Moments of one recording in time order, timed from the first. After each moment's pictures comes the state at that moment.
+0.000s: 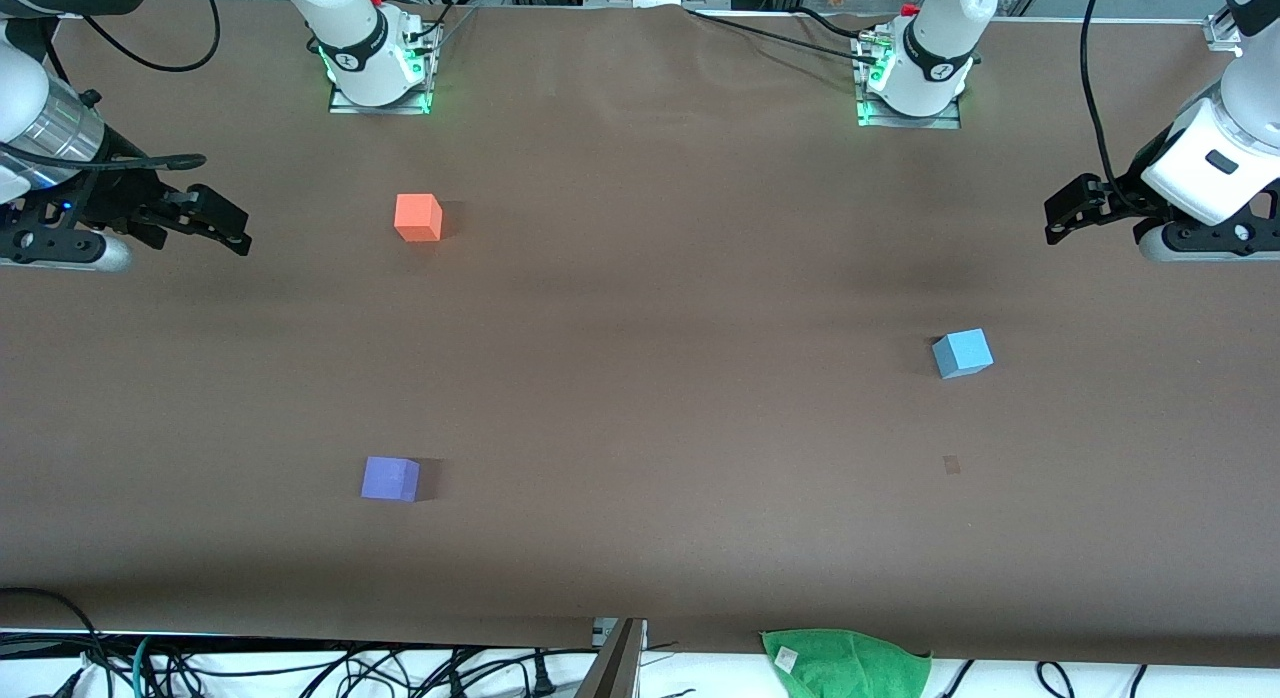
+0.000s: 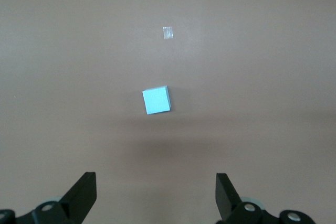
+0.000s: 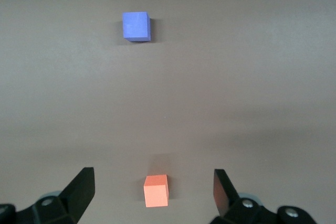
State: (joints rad) left arm -0.10 -0.02 0.03 -1.67 0.03 1.61 -0.10; right arm 0.21 0.06 -0.10 -1.56 0.02 1.63 0.20
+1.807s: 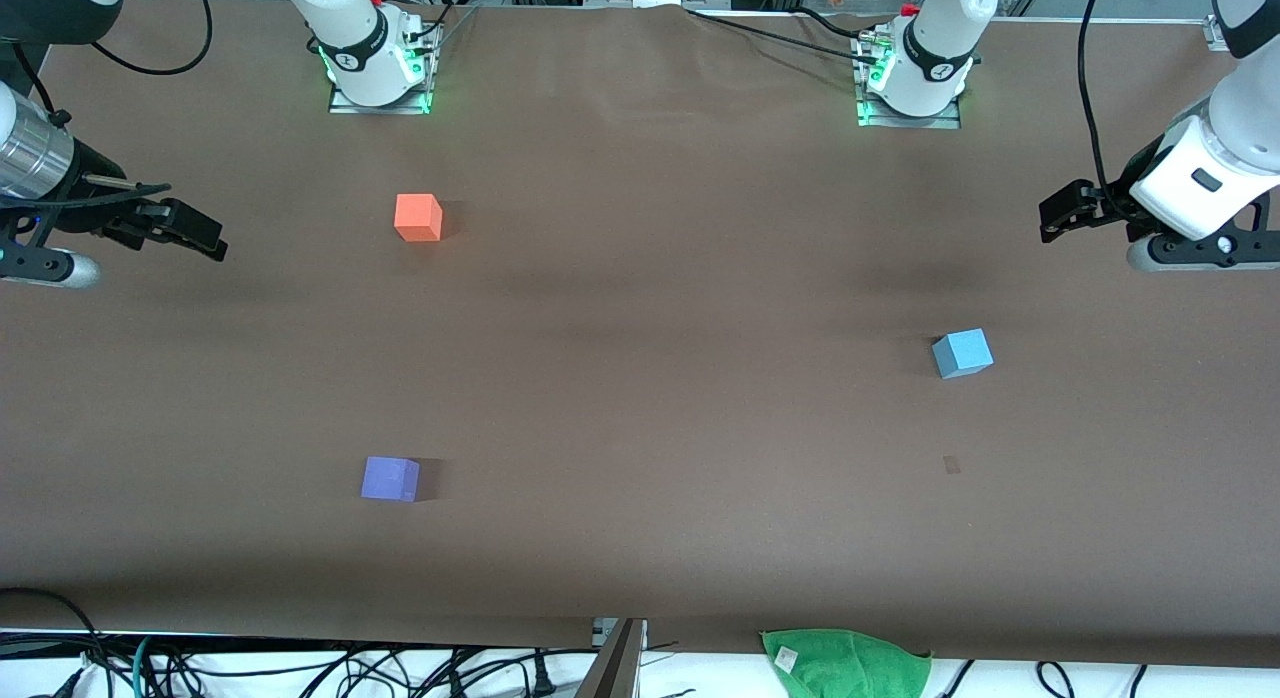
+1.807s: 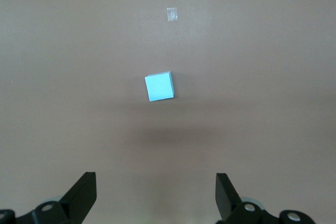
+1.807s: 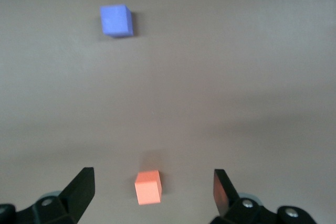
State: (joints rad) left arm -0.10 0.02 0.03 -1.67 0.03 1.56 -0.10; right arm 0.17 0.08 -0.10 -1.55 0.02 1.63 0.19
